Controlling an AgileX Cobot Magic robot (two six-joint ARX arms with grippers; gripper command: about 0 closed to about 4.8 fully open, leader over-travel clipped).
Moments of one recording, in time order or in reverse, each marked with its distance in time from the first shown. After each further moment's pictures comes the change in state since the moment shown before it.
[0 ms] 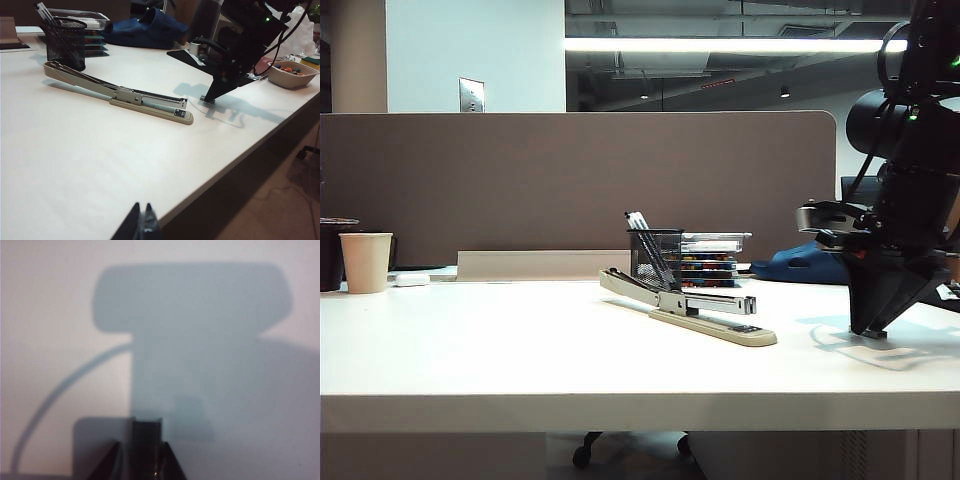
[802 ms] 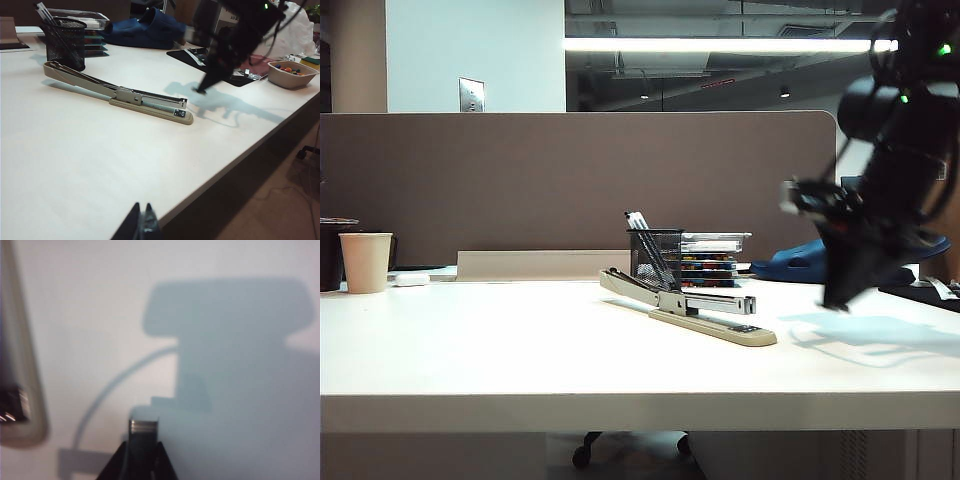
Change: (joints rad) left arm 0.000 0.000 0.000 0.000 0.000 0.000; right arm 0.009 0.009 0.098 -0.049 -0.141 0.004
